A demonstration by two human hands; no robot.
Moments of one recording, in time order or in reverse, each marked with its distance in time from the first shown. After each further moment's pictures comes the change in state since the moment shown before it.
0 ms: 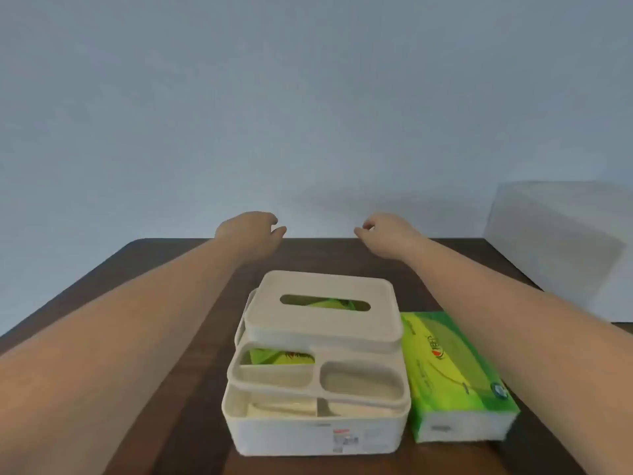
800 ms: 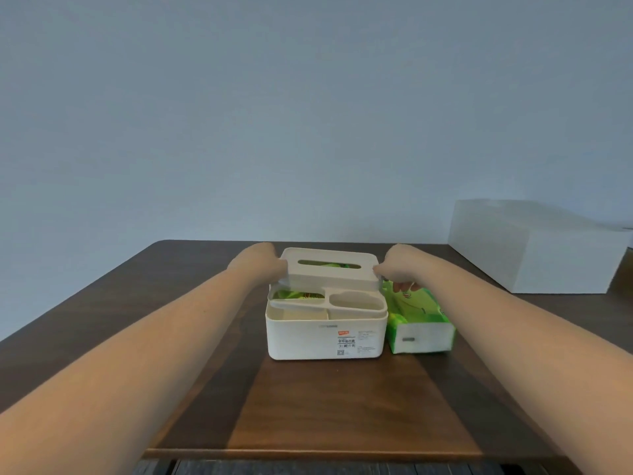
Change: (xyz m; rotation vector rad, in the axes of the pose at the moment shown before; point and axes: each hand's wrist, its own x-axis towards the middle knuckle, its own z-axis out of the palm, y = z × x) left_hand -0.132 -0.014 0.005 -0.303 -0.100 -0.117; right_hand -0.158 -0.013 -0.007 -0.064 -0.172 0.262
